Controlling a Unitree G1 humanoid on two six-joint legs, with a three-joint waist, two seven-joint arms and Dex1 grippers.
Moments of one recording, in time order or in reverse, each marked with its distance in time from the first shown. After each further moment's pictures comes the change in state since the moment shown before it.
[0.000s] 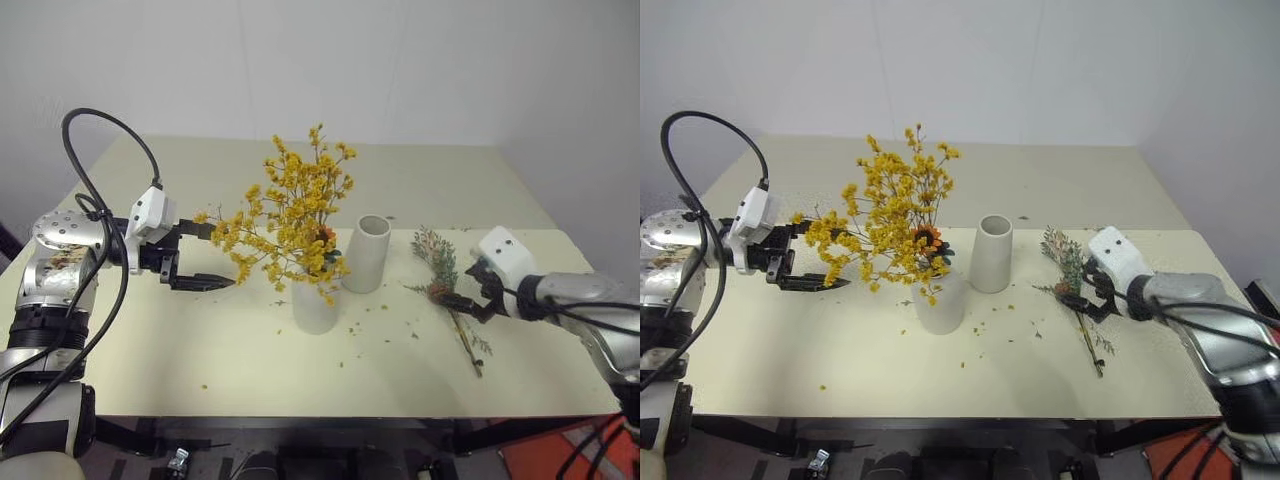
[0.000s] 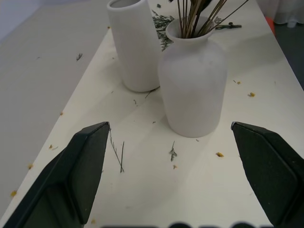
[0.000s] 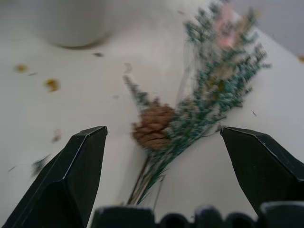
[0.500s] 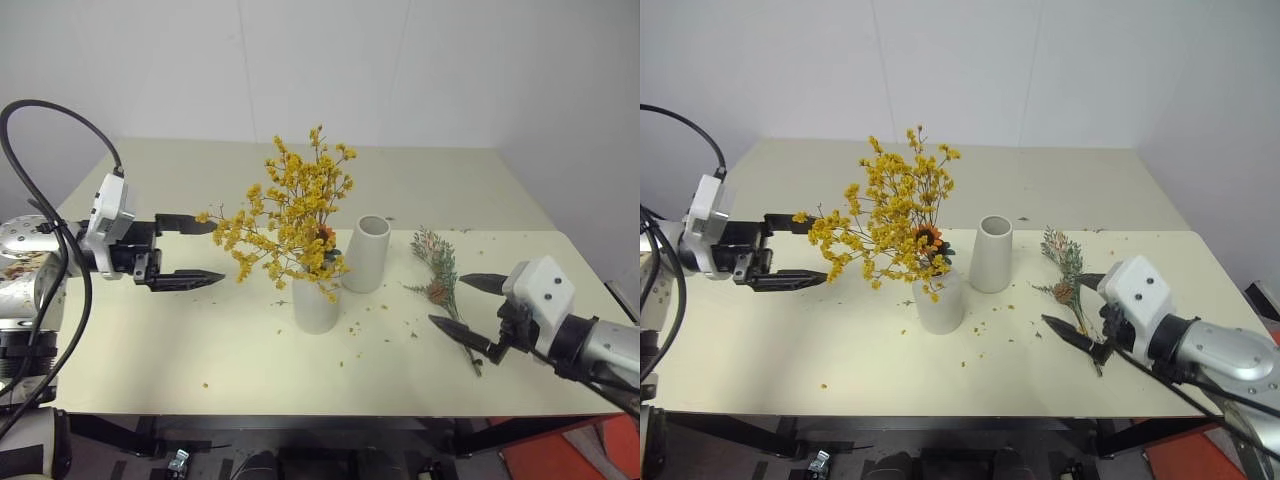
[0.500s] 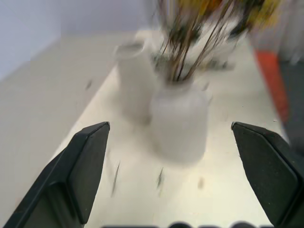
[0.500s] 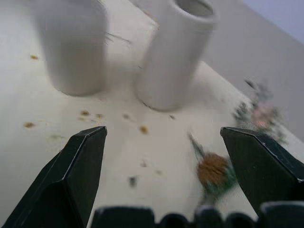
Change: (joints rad) left arm 0.161 0.102 0.153 -0.200 -0.122 0.170 0.046; right arm 0.496 0.016 -0.435 -0.513 0.179 -0.244 0.041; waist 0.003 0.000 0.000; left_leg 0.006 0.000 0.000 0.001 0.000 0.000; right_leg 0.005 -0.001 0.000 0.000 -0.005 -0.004
